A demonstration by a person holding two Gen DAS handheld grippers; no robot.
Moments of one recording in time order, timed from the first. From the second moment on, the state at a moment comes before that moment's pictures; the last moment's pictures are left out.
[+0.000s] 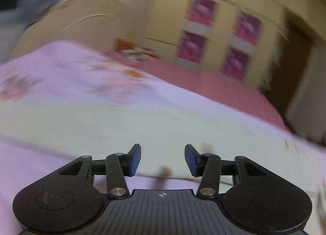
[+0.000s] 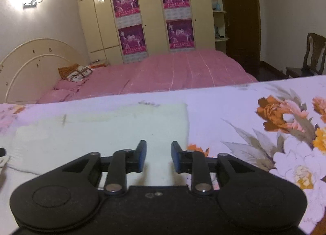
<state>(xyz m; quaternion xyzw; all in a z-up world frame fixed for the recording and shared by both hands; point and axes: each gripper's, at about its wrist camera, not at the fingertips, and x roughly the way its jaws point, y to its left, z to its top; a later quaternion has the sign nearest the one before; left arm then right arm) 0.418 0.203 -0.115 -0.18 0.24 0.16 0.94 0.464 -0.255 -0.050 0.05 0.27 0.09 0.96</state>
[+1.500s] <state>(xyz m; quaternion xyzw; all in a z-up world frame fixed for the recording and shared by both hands) 0.513 0.020 -0.089 -0.05 0.30 -0.05 0.95 0.441 -0.256 -0.061 0.12 0.30 0.09 0.94</state>
